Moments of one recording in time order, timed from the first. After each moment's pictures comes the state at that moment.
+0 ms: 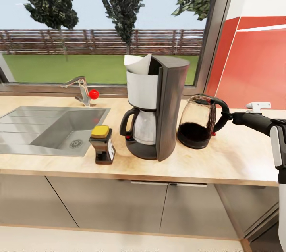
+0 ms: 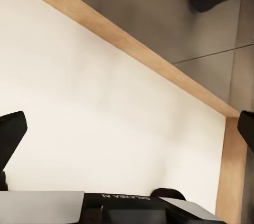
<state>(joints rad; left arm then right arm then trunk) -0.15 0.23 -0.47 -0.03 1.14 -0.27 -0.90 -0.82 -0.36 -0.28 -1.41 -0.01 0.80 0.50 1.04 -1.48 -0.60</state>
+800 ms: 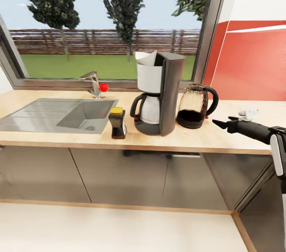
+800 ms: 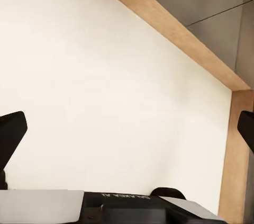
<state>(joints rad) -0.14 0.23 -0.47 -0.03 1.14 -0.27 -0.90 -0.74 -0.37 -0.29 -1.43 0.00 0.72 0.78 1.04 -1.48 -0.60</state>
